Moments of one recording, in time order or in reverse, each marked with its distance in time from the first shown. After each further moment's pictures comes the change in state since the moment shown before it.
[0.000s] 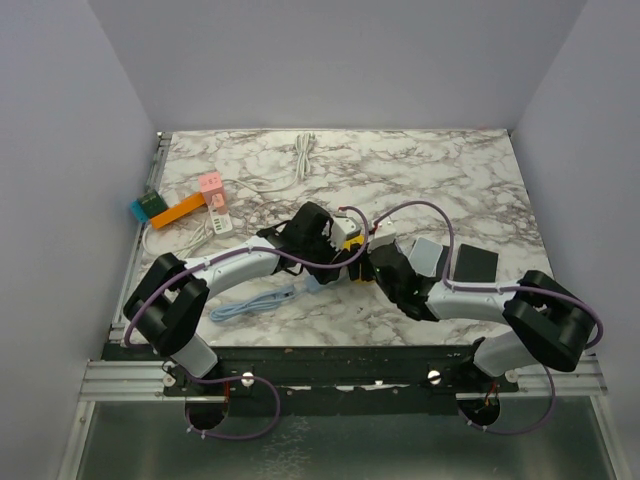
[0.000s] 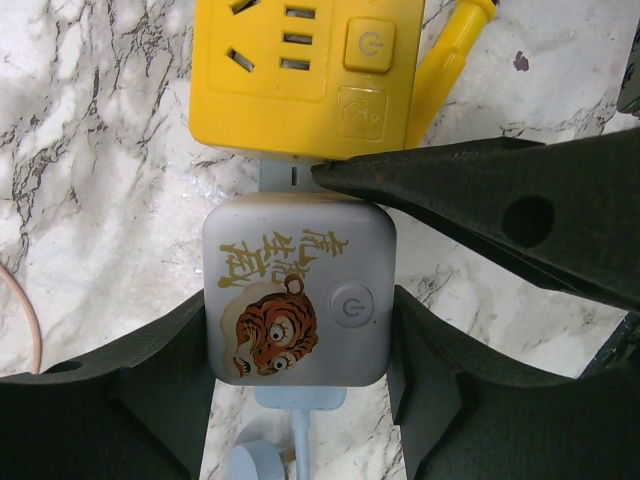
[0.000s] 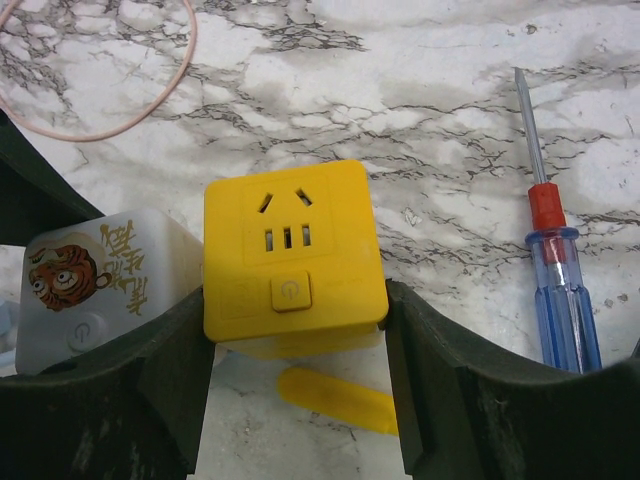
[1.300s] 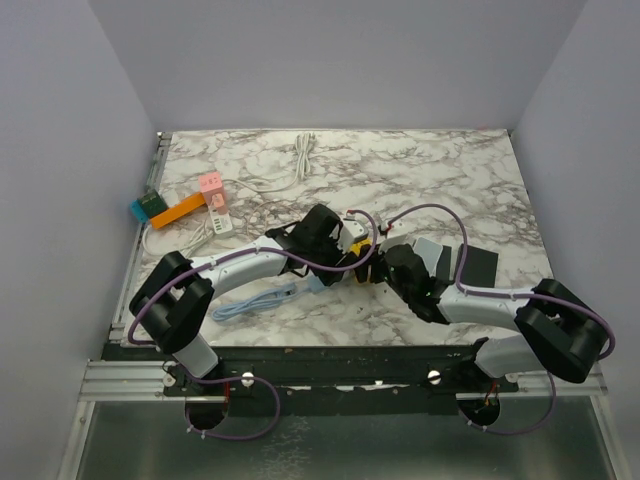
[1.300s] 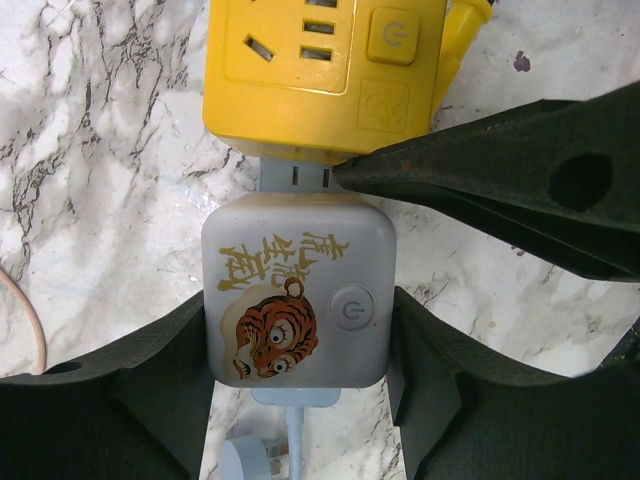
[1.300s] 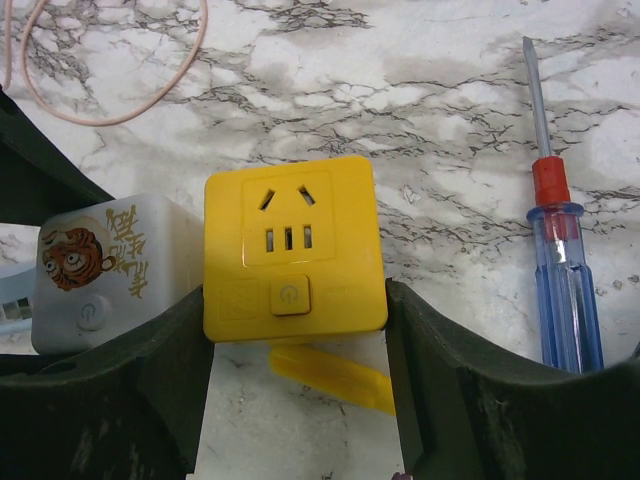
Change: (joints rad) left arm -0.048 0.029 0.040 -0.035 -0.062 0.005; right arm -0.093 -0.082 -0.081 0.020 -0.139 0.043
